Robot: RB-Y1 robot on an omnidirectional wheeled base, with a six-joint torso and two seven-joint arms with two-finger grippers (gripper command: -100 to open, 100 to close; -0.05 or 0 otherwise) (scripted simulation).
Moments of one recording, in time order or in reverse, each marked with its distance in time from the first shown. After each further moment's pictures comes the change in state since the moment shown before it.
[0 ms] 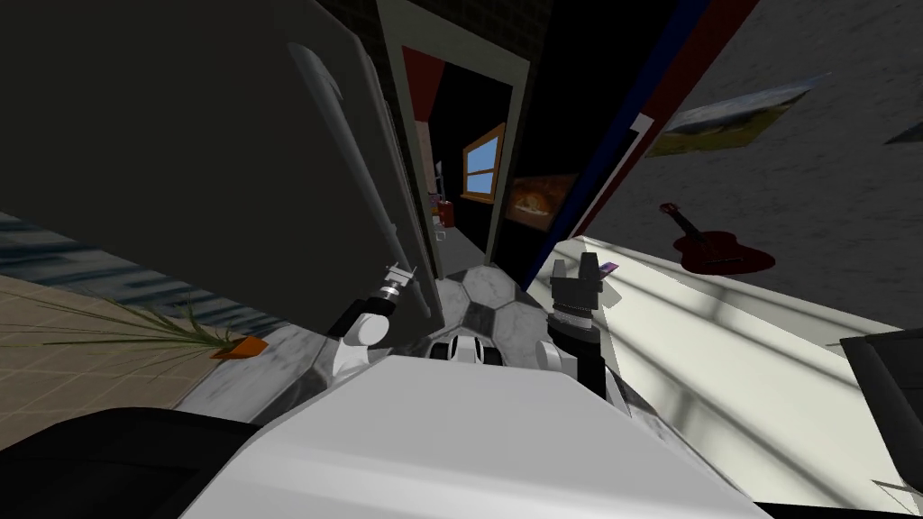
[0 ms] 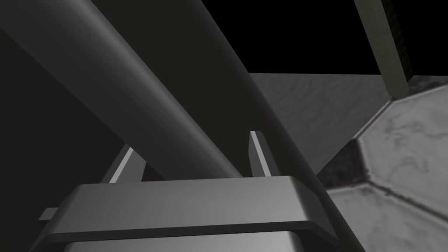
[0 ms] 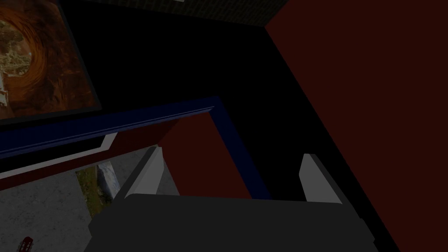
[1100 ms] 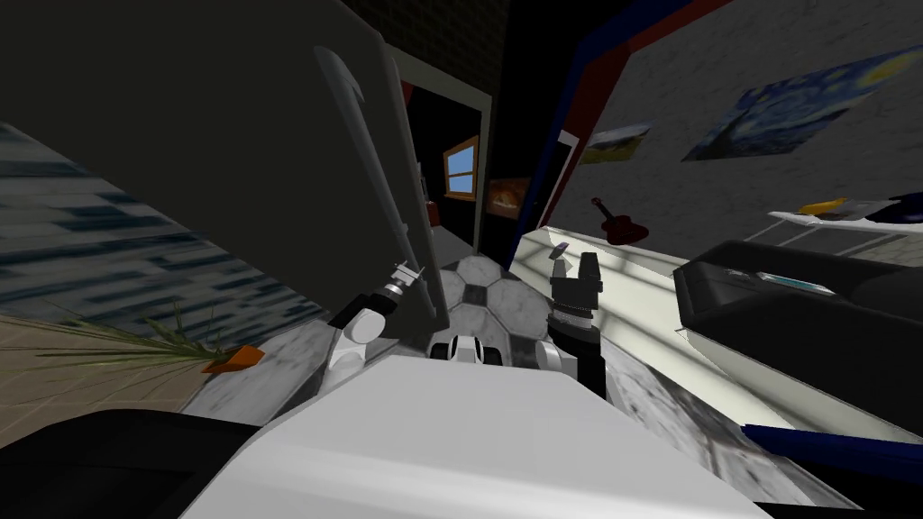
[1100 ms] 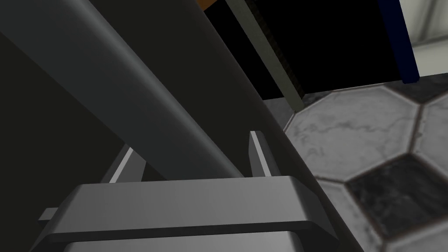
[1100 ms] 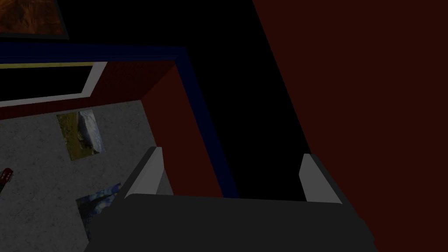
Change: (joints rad) left arm -0.026 0.132 -0.037 0.007 0.170 0.058 -0.038; right arm 0.000 0.000 0.000 0.000 0.000 0.000 0.000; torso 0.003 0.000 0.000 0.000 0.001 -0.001
